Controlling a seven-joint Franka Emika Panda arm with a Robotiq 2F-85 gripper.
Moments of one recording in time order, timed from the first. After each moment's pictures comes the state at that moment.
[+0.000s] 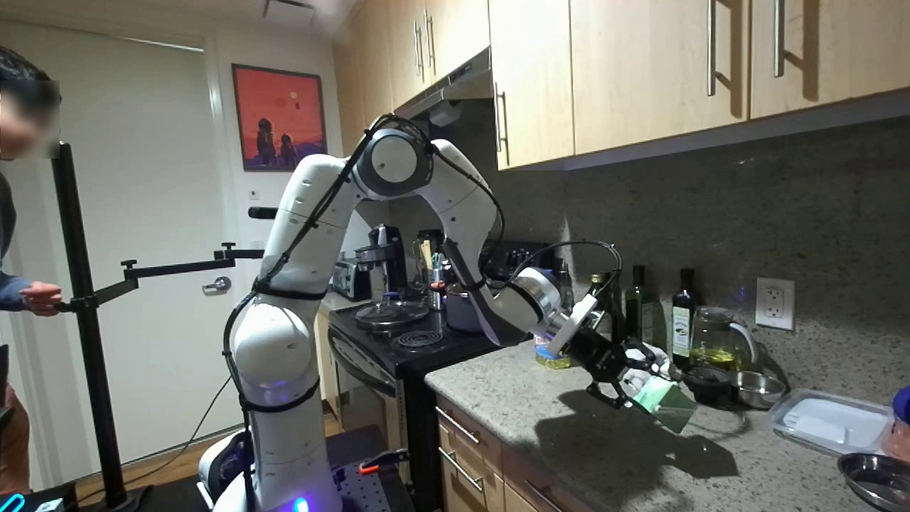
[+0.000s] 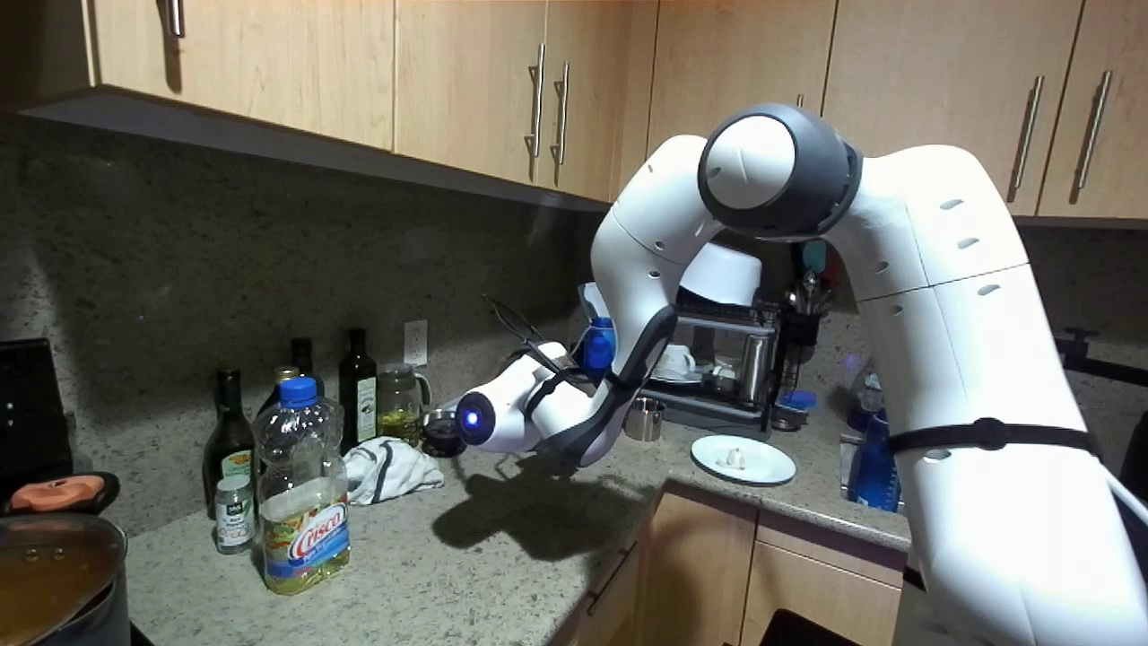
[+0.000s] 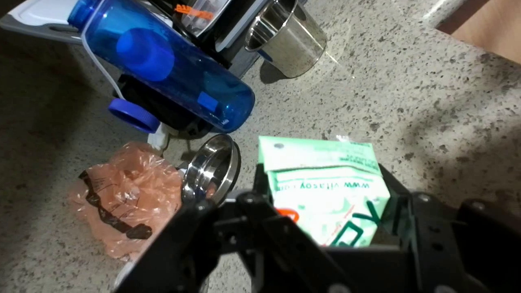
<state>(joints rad) -0.03 0.38 -0.04 -2.13 -1.56 2.05 0.18</state>
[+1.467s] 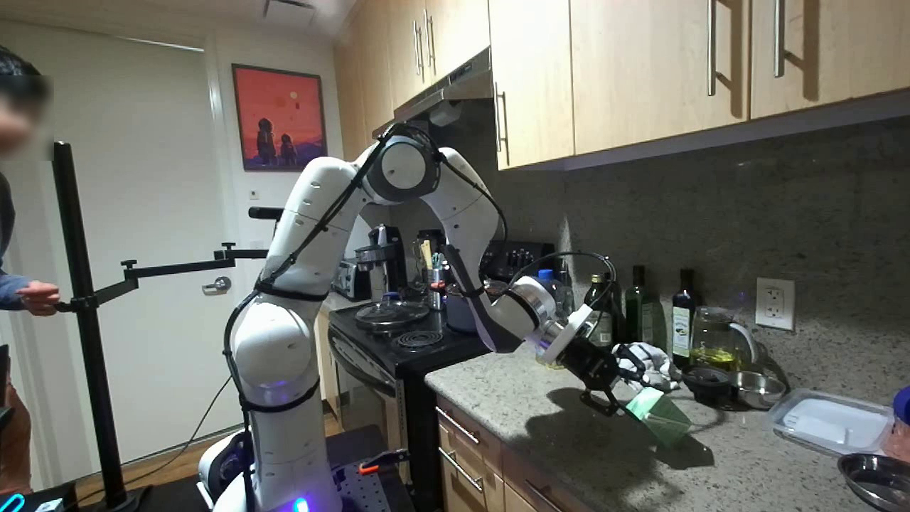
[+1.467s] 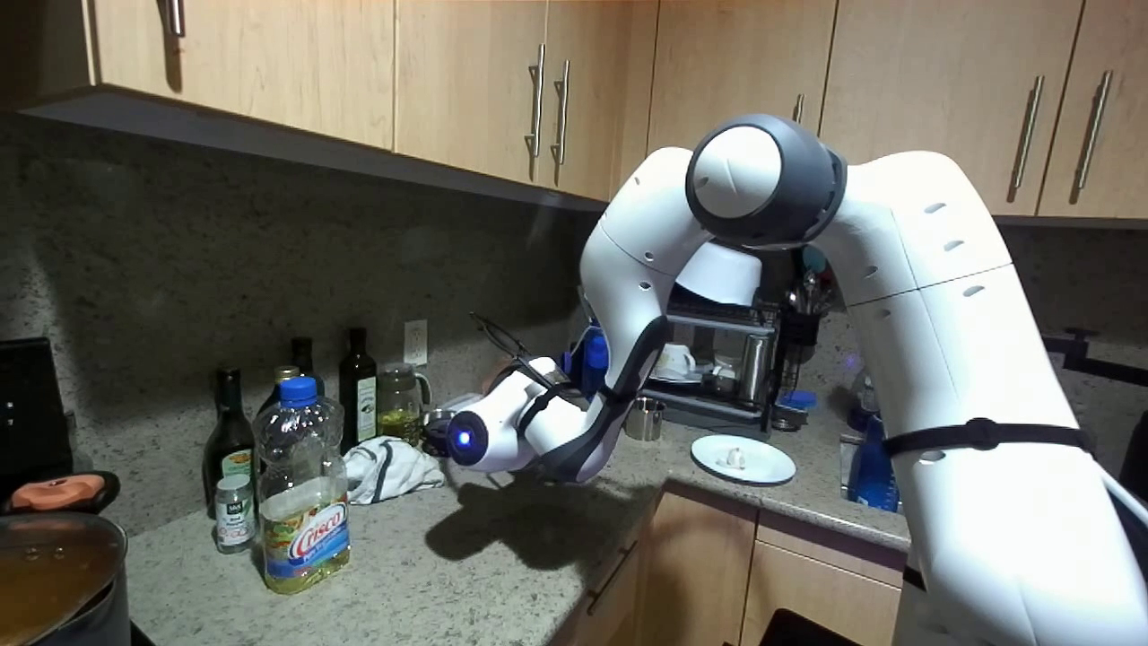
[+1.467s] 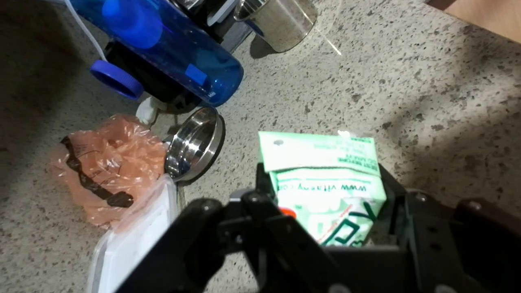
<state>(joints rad) -0.03 0.43 -0.01 -2.13 -1.58 2.06 0.17</state>
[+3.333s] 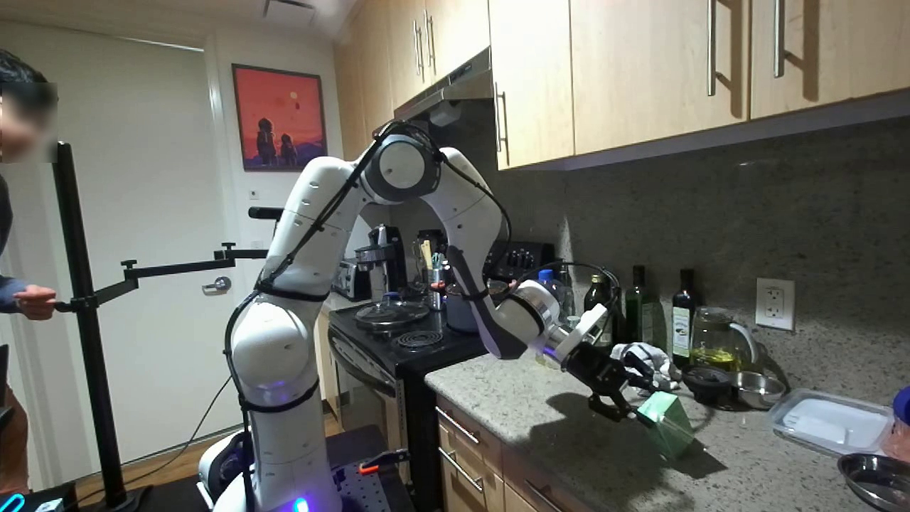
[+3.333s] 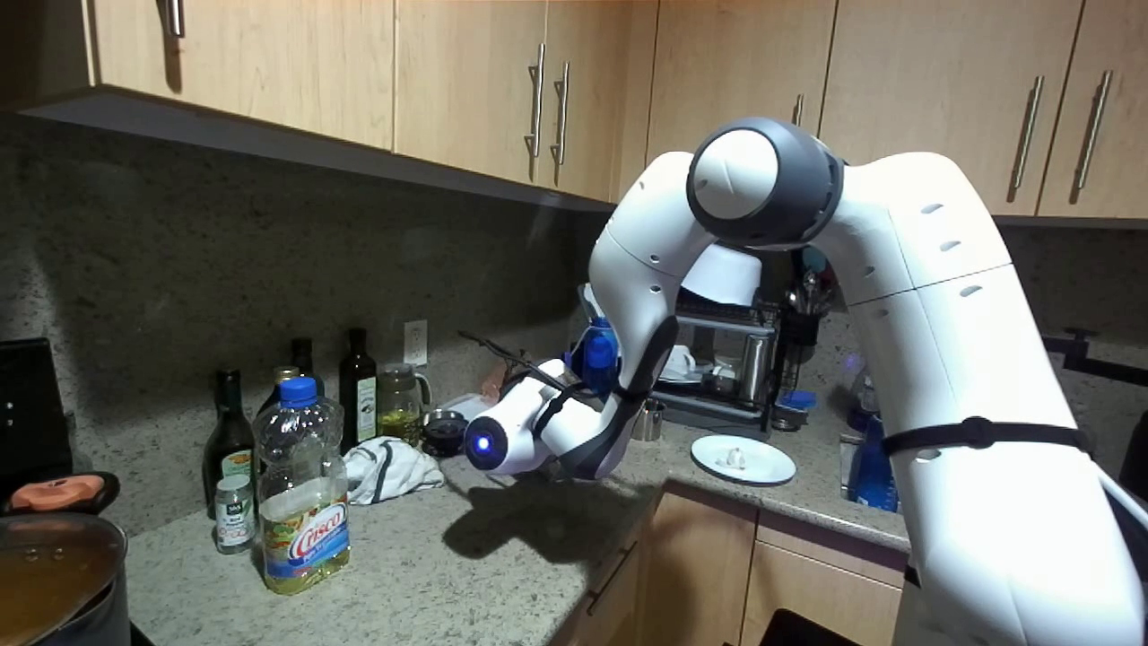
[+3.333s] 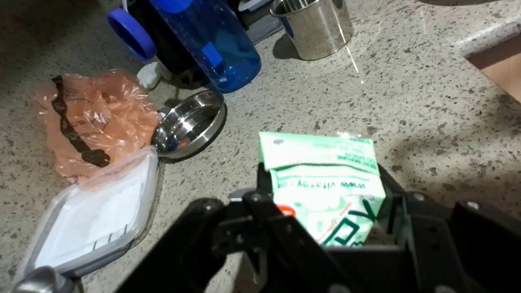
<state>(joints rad) -0.06 0.43 -0.02 -2.15 -1.68 2.09 -0.08</state>
